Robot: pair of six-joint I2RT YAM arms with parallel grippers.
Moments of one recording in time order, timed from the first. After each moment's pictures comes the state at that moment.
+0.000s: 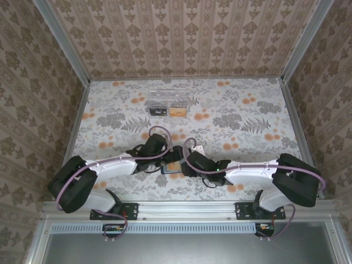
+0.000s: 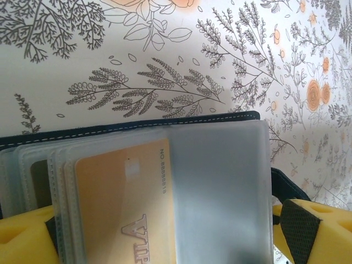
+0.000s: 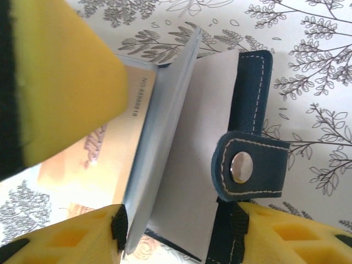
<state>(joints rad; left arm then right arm) -0.83 1.38 0.56 0.01 0.17 -0.95 1.04 1.45 0.61 -0.05 0.28 0.77</state>
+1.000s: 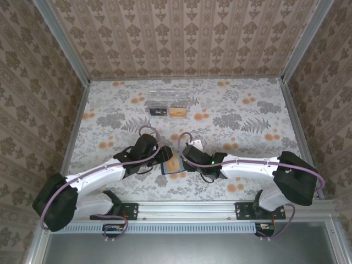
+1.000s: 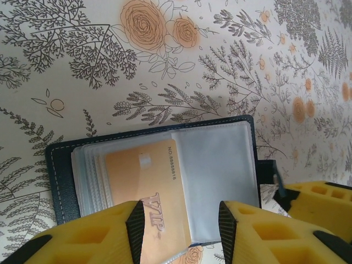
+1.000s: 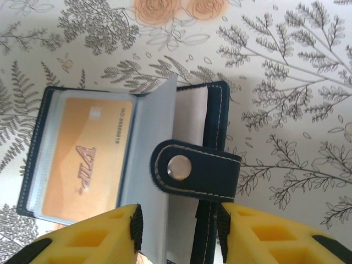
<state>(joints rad) -0.78 1.16 0.52 -0.11 0.12 -0.91 1.02 1.47 0.80 -0.30 0.35 0.73</state>
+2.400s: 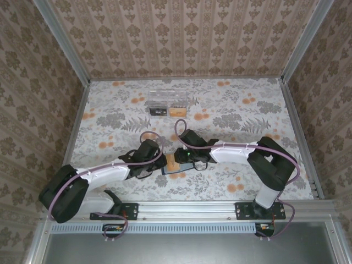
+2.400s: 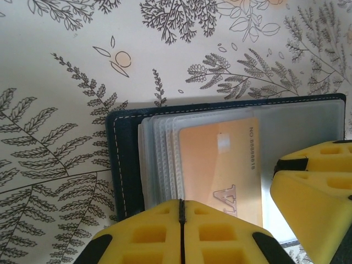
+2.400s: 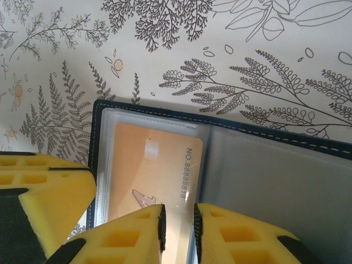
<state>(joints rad) -0.79 1.27 0.45 -0.08 0.09 -0.92 0.83 1.72 0.91 -0.14 -0.15 0.72</state>
